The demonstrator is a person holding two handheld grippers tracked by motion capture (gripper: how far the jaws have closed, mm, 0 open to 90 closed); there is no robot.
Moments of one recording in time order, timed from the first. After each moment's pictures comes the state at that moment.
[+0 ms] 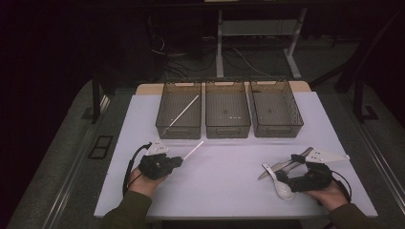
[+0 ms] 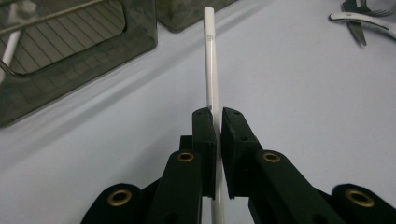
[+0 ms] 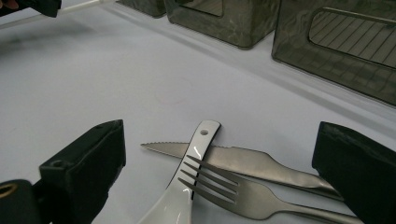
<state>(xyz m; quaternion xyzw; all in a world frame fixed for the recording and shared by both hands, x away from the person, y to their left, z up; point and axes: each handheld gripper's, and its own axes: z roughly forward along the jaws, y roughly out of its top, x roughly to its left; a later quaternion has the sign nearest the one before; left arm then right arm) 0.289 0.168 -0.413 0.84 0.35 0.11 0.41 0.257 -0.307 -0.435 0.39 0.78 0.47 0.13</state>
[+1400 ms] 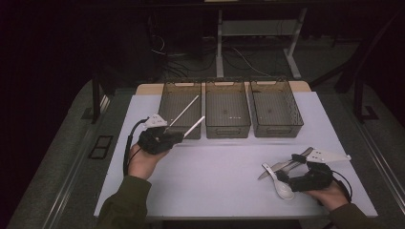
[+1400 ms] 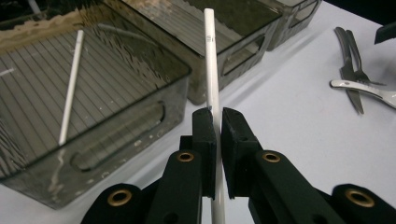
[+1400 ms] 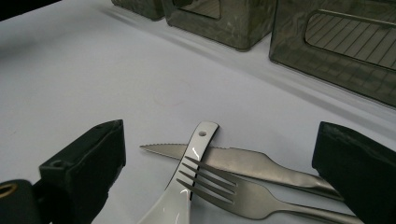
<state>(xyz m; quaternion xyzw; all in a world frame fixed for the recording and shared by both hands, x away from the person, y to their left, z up) 0.336 0.163 -0.358 0.82 0.35 0.12 0.44 0.256 -0.308 -0.434 0.39 0.78 0.47 0.13</state>
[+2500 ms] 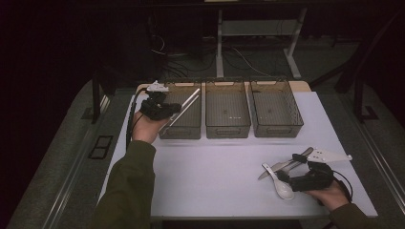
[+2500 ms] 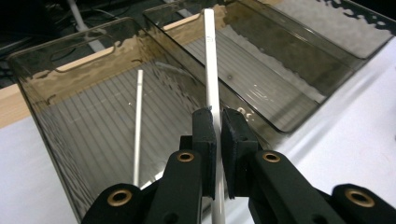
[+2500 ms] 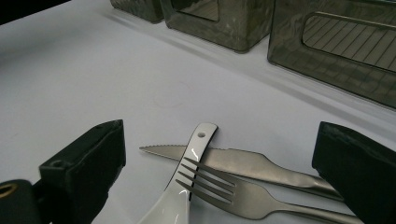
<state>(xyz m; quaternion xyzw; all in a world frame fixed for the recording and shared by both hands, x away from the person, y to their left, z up) 0.419 0.161 -0.323 0.81 0.39 0.16 0.40 0.256 -0.310 -0.434 0.39 0.78 0.47 0.13</state>
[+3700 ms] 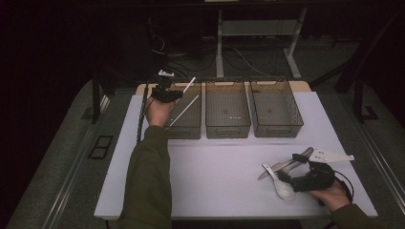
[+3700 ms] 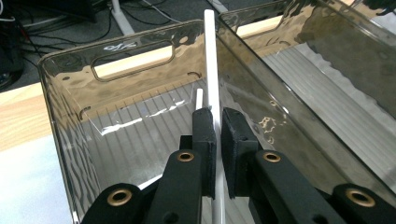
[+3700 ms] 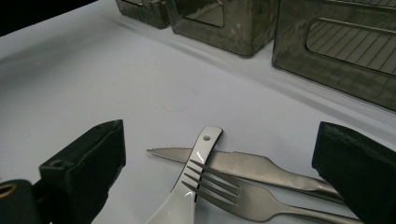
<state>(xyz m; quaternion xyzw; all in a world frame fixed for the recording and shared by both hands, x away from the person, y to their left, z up) 0.514 0.153 -0.366 0.78 0.47 0.17 0.39 0.255 -0.312 -0.432 0.39 0.78 0.48 0.12</state>
